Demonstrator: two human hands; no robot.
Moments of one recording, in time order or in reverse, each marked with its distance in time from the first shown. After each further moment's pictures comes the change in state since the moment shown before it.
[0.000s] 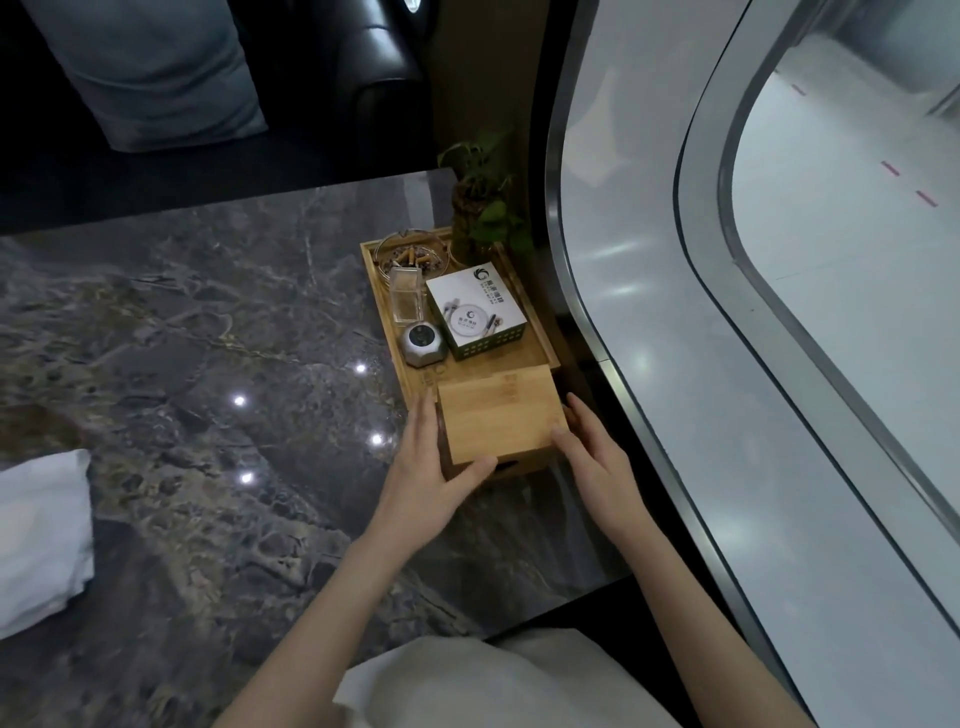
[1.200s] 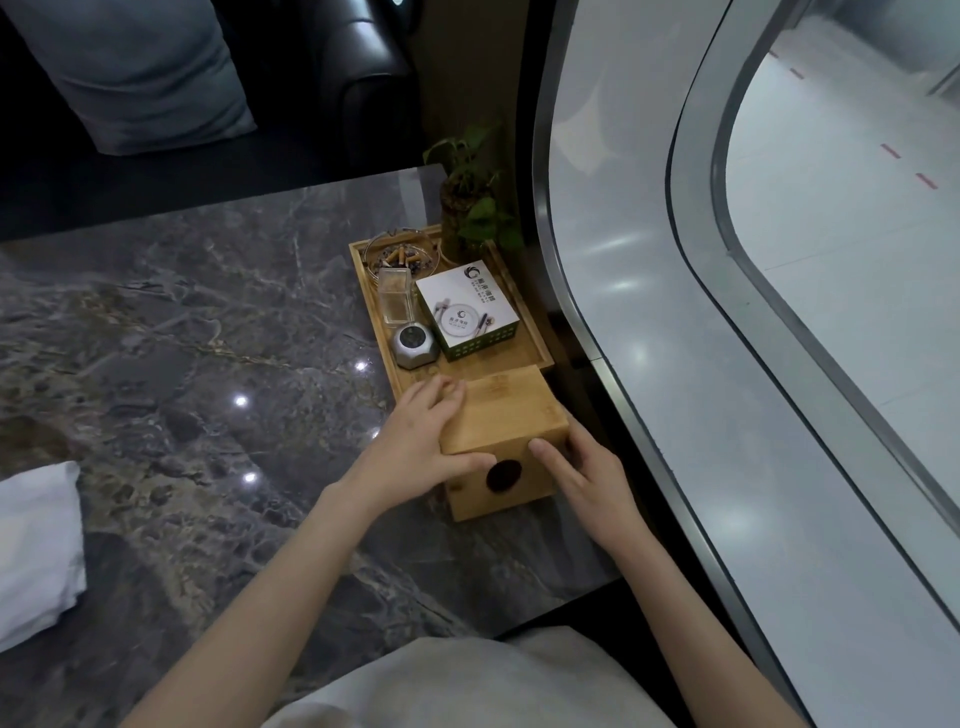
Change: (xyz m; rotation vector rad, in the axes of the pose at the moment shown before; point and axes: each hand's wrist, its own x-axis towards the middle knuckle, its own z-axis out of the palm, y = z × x) left_hand 0.035 0.022 -0.027 0.471 -0.264 0.161; right_hand -0.001 0.010 -0.002 -0.084 -0.064 -0.102
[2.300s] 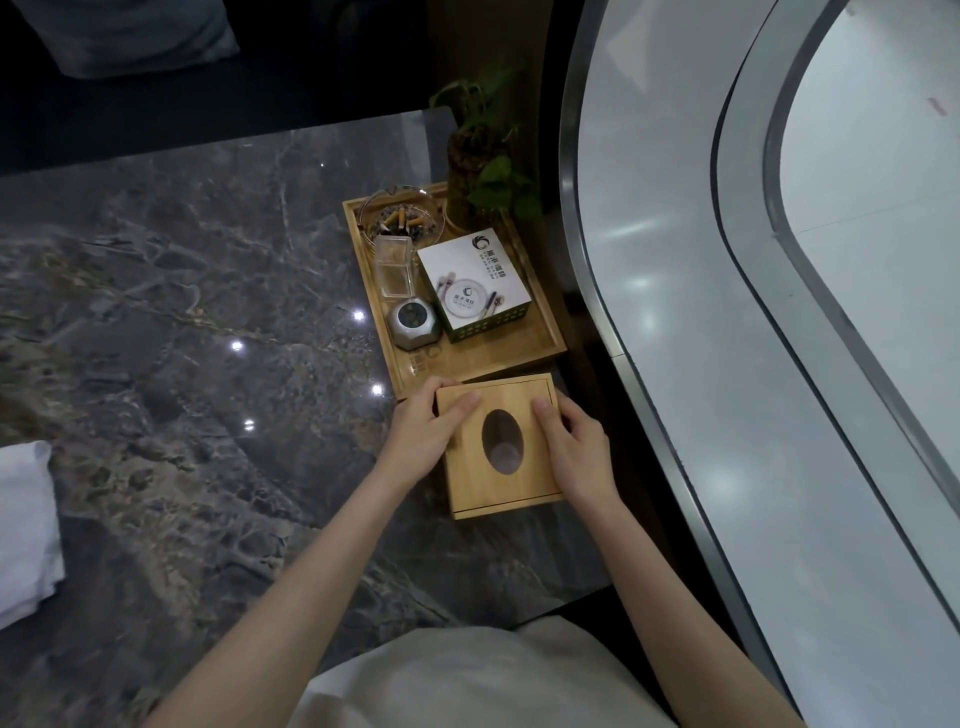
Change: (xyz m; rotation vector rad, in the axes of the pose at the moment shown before) left_hand 0.040 -0.024 0.041 -0.730 0.227 -0.355; right_hand 0.049 0.013 0.021 0.026 0.145 0.240
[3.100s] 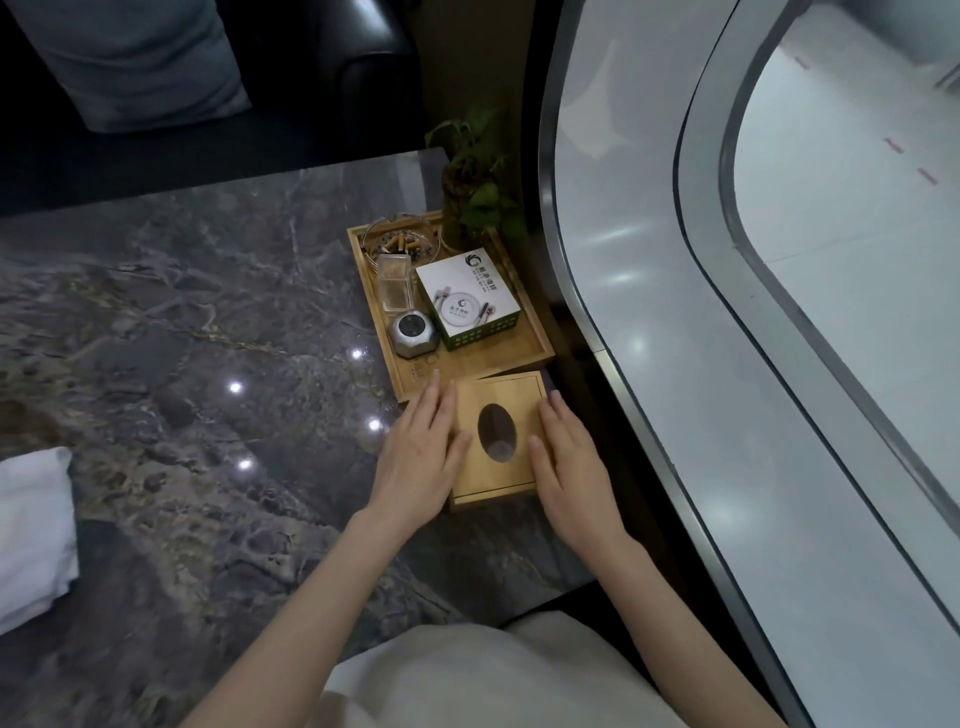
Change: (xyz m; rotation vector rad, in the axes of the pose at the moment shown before) left_hand -0.043 -0.013 -0.002 0.718 0.014 0.338; right_hand -0.048 0.007 -0.008 -0.477 0.005 -0.383
